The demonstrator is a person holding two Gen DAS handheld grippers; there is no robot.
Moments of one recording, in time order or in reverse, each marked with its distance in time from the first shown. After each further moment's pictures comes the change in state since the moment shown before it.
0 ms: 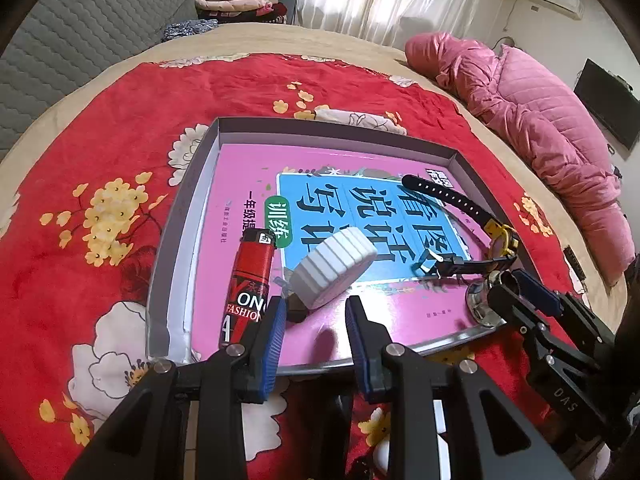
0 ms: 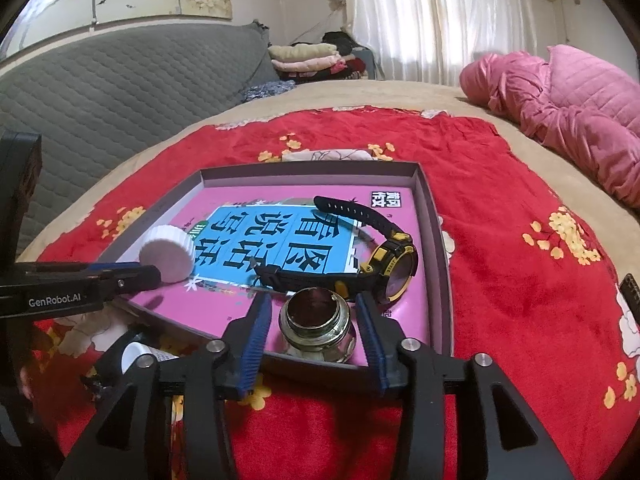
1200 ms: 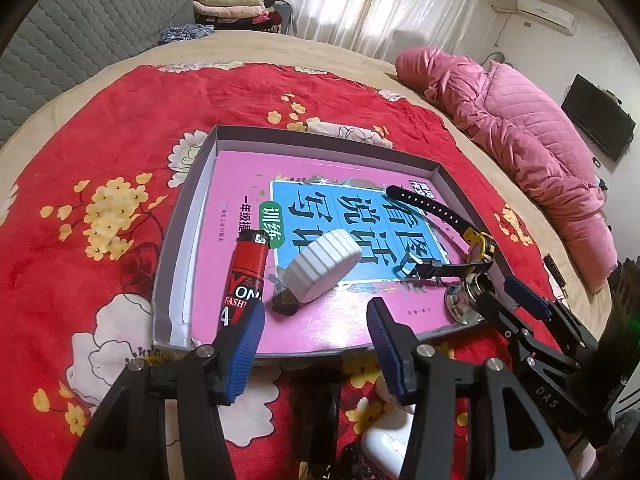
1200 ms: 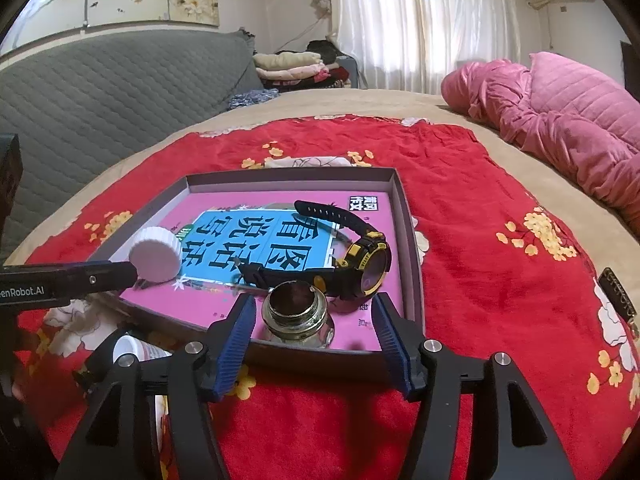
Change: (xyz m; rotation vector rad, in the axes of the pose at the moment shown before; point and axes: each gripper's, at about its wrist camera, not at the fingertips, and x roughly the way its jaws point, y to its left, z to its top) left arm -0.015 0.005 -0.007 -0.026 -0.042 -0.064; right arm -0.015 0.000 -0.008 0.002 -0.033 -0.072
